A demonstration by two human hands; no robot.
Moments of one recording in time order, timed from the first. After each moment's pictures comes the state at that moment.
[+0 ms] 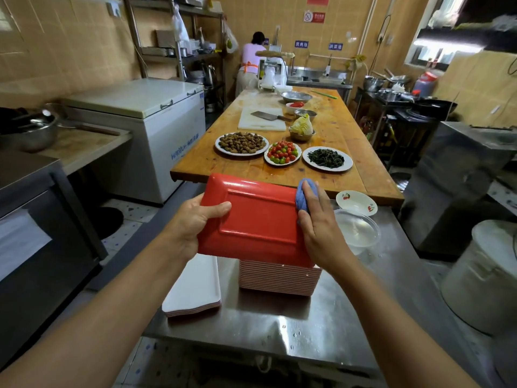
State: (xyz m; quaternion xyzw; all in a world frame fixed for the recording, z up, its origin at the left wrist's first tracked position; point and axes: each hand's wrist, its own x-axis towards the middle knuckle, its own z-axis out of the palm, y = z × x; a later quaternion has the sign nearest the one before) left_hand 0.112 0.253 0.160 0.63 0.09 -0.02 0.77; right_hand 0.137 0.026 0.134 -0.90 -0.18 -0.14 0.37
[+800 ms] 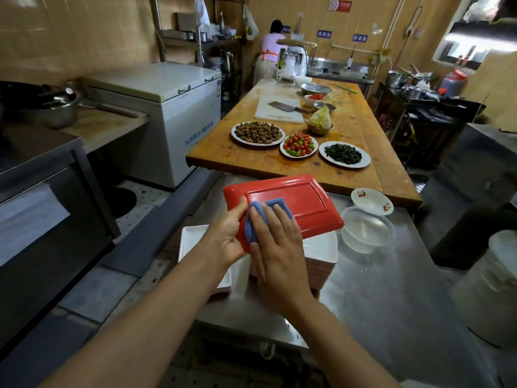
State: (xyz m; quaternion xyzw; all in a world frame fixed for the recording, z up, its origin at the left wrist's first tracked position) left_hand 0.098 0.219 0.137 0.40 0.22 -0.11 0.88; right_hand 0.074 0.106 0.097 -0.91 -0.27 -0.20 0.25
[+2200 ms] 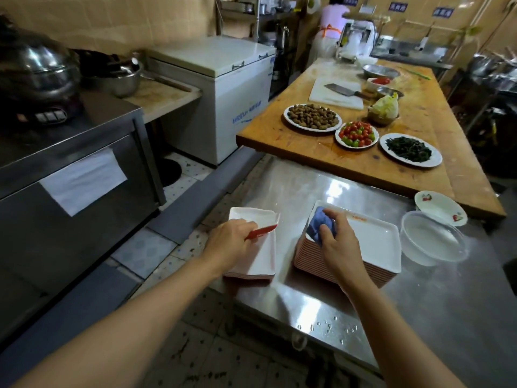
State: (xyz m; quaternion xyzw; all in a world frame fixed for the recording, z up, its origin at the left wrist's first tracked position) left_hand 0.074 0.326 0.041 0.97 0.02 0.11 0.23; right_hand 0.132 0.120 0.059 -0.85 -0.09 -0.01 0.52
